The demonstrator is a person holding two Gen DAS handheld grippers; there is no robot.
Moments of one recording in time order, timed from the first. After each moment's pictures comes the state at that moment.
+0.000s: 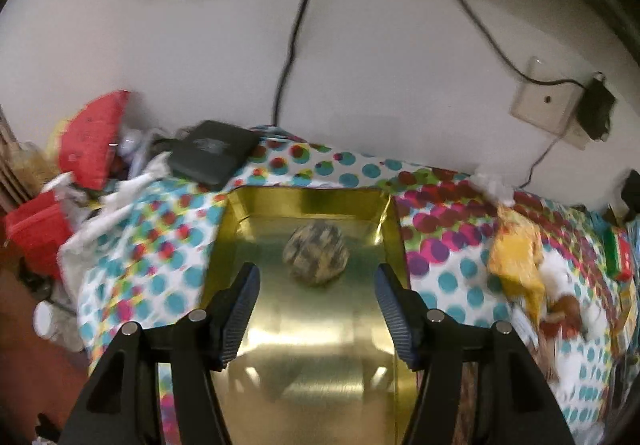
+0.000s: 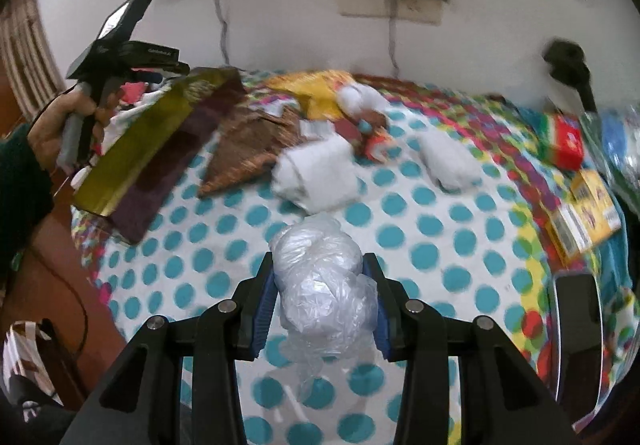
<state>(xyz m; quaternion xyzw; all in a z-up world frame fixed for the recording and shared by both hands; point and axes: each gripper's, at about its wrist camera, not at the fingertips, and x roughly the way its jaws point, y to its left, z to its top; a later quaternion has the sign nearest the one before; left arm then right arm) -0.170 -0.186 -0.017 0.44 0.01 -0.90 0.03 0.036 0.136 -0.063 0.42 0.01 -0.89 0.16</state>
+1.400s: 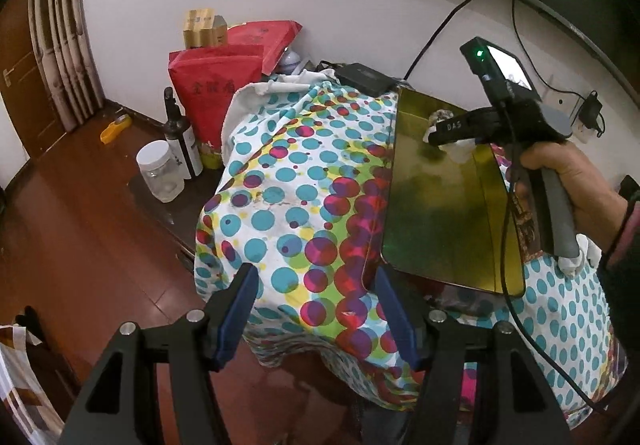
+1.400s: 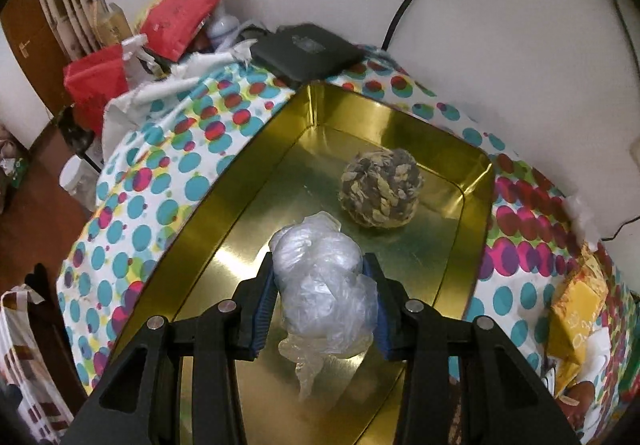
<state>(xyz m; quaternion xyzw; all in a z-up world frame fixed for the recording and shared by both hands) 0.098 -0.292 -0.028 0.42 0.11 -0.89 0.14 -0.186 -0.184 -0.088 0.51 0.14 -0.82 0.23</state>
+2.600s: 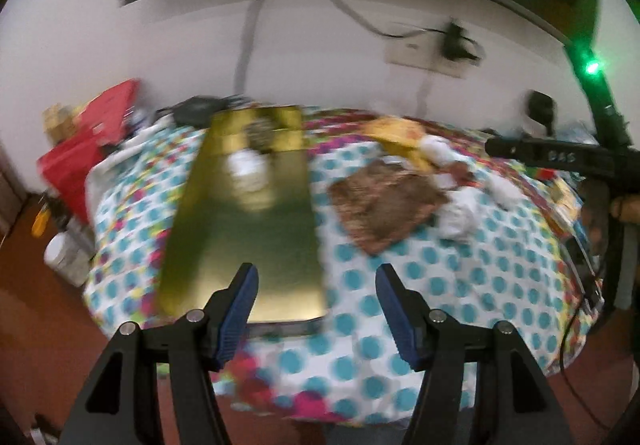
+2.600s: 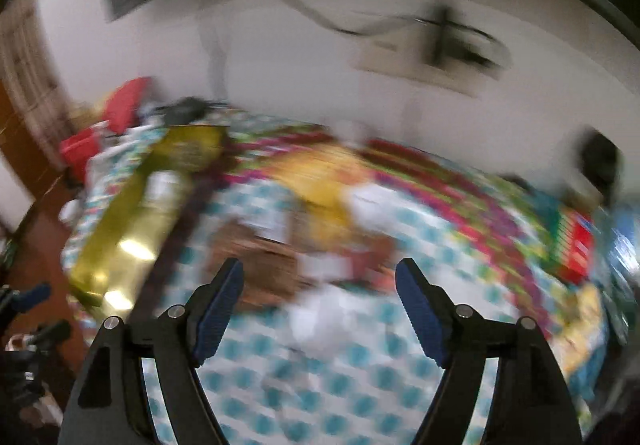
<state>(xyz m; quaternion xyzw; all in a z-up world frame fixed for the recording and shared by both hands) 0.046 -0.114 0.001 0.42 -0.01 -0.91 -0.05 -0.083 0.125 -0.007 0.44 0.03 -0.89 0.13</state>
